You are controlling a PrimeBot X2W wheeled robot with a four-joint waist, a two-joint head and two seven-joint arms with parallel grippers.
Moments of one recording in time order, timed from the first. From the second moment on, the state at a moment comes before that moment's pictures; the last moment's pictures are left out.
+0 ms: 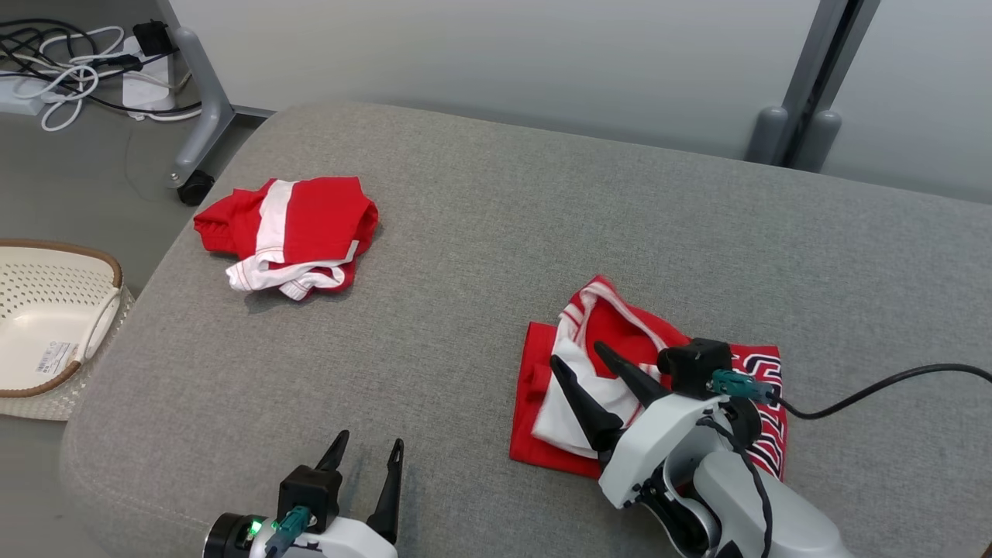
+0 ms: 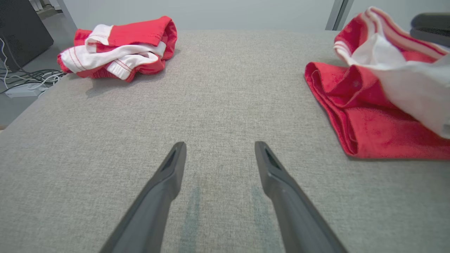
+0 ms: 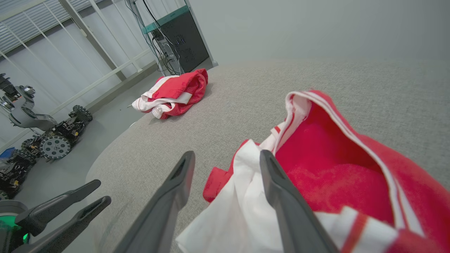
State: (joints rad) left arm -0.14 0.05 -0.32 0.59 -0.20 0.05 -0.26; right arm -0.53 -0.05 0.73 0.75 0.70 0.13 -0.21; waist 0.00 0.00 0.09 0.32
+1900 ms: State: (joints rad) left arm -0.01 0.05 -0.04 0.50 -0.13 0.03 -0.26; right arm -0.15 -0.05 0.26 0.46 0.30 0.13 -0.26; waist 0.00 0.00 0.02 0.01
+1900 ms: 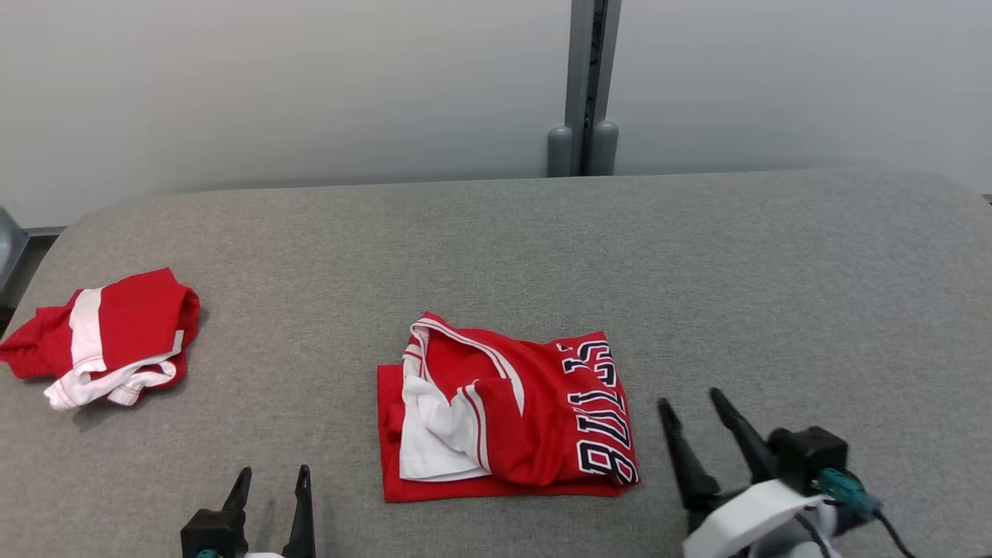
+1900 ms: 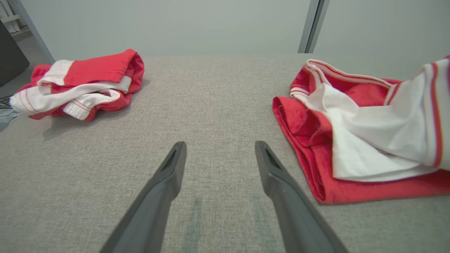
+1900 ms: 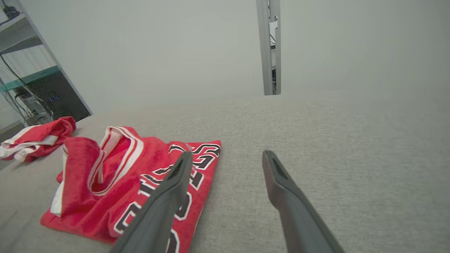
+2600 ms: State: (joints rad) left arm -0.03 0.05 -0.11 0.50 -0.16 0.04 -0.26; right arm -0.44 -0.05 0.74 0.66 0.55 0.13 -0.26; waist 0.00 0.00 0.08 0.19
